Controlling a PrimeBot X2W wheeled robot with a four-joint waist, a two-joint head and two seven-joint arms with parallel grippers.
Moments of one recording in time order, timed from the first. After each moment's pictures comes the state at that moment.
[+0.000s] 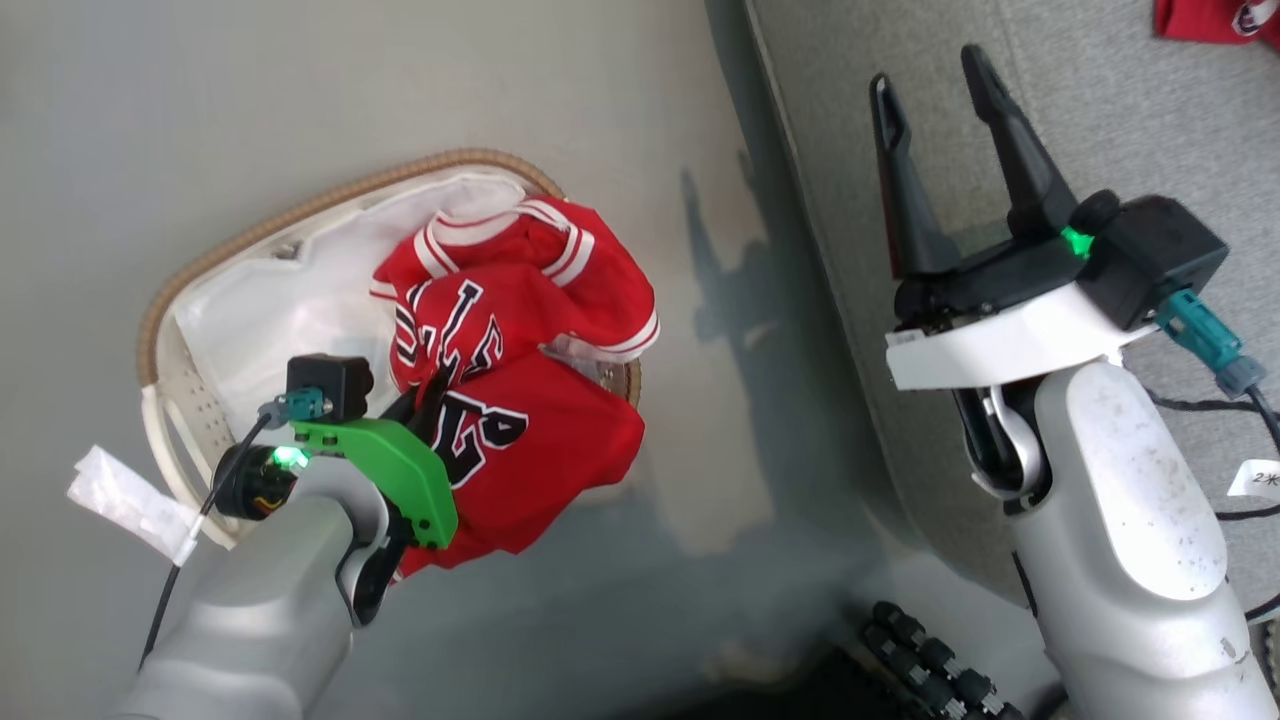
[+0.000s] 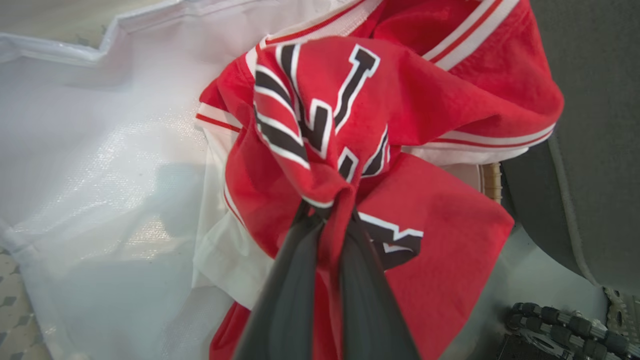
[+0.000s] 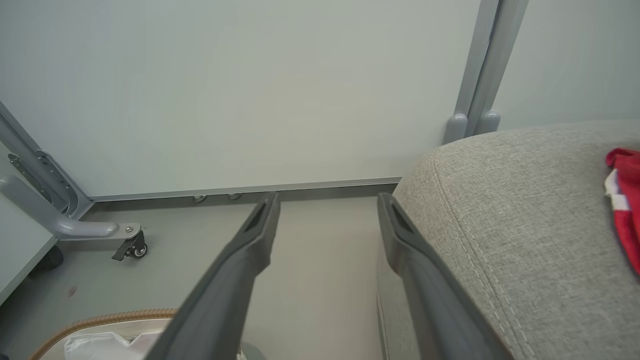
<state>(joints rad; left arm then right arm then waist) -0.77 0.26 -1.06 0.96 -1.09 -0.13 -0.25 -0.55 -0.05 0.17 0.09 0.25 0.13 -0.26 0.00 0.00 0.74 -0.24</state>
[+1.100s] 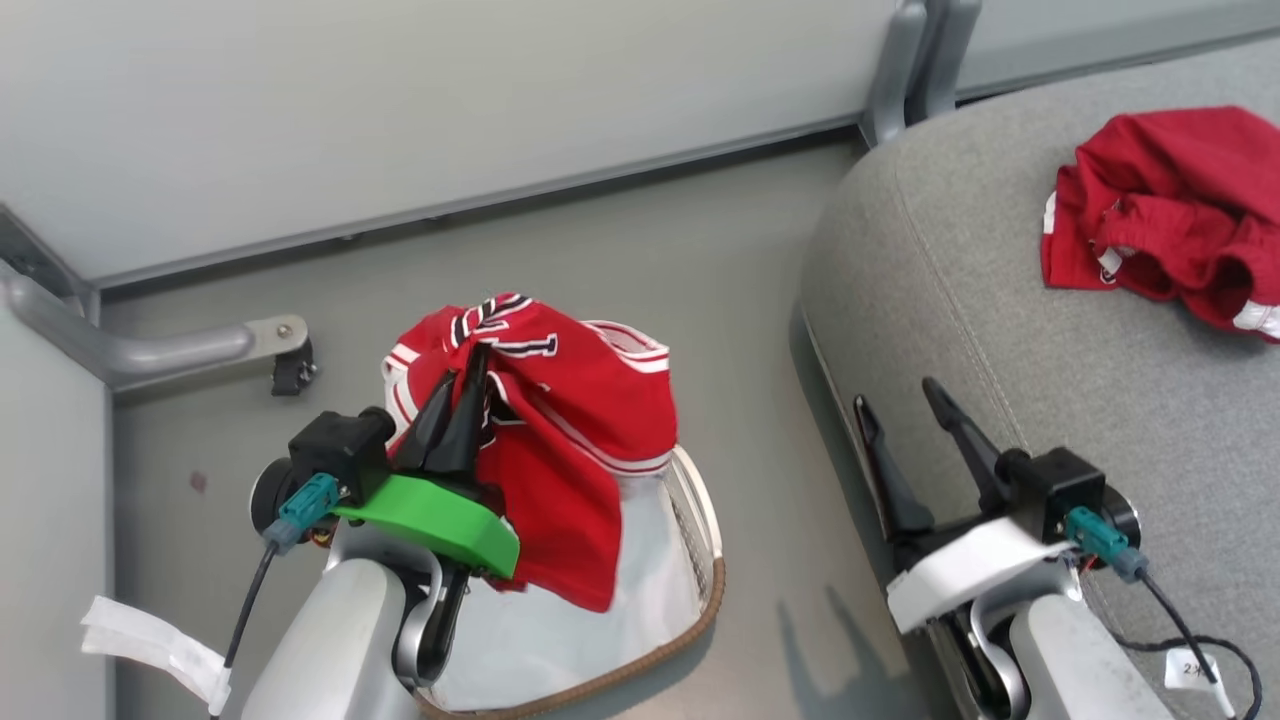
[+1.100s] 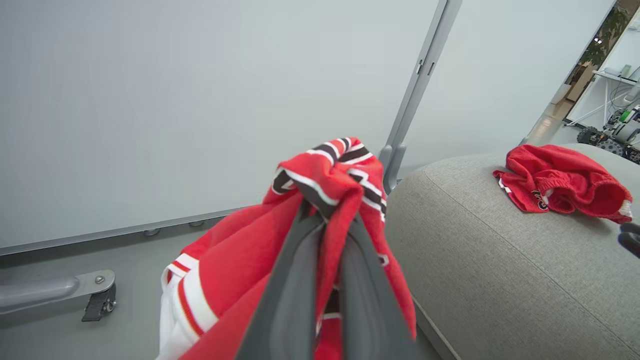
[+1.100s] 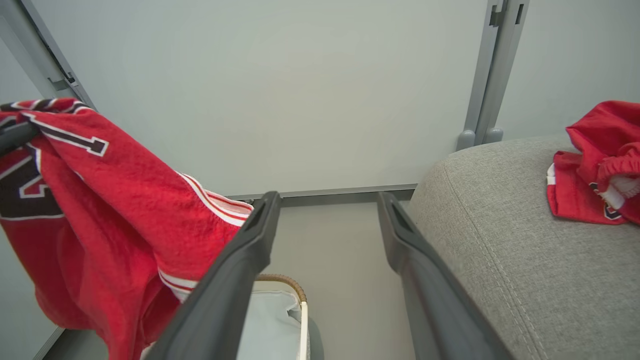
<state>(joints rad) -0.36 0.12 -0.38 0.40 -0.45 -0.12 -0.26 -0.22 -0.05 0.17 0.27 0.22 0.13 -0.26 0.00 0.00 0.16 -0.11</state>
